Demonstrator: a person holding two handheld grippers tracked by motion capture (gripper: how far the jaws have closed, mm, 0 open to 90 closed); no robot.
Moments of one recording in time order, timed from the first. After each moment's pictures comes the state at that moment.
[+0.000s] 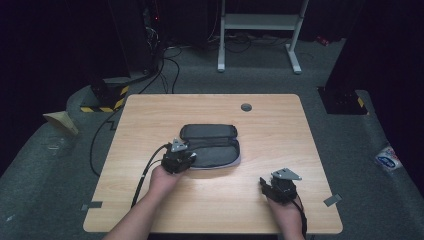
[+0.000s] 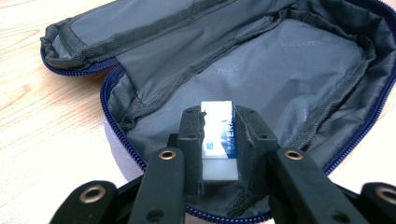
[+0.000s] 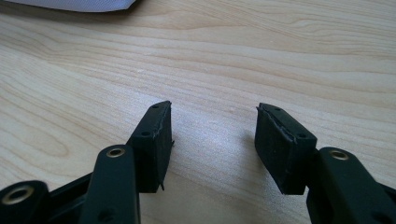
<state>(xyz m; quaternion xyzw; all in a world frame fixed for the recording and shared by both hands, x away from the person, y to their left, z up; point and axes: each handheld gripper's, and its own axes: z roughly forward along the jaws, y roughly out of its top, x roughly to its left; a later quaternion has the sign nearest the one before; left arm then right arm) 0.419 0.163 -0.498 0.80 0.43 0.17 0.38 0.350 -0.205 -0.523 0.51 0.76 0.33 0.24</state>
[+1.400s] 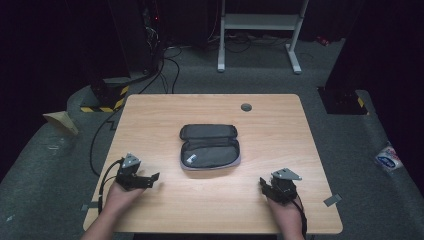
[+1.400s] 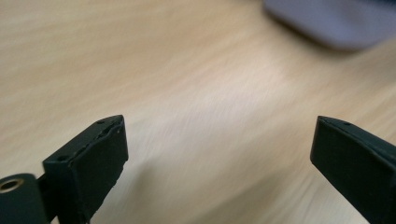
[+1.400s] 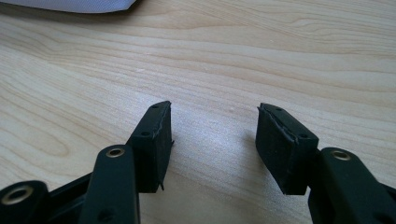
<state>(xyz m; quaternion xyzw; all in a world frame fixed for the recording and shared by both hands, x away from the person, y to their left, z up) 0.356 0.302 -0.520 0.79 0.48 0.20 0.34 0.350 -0.205 -0.523 0.51 0.76 0.33 0.23</state>
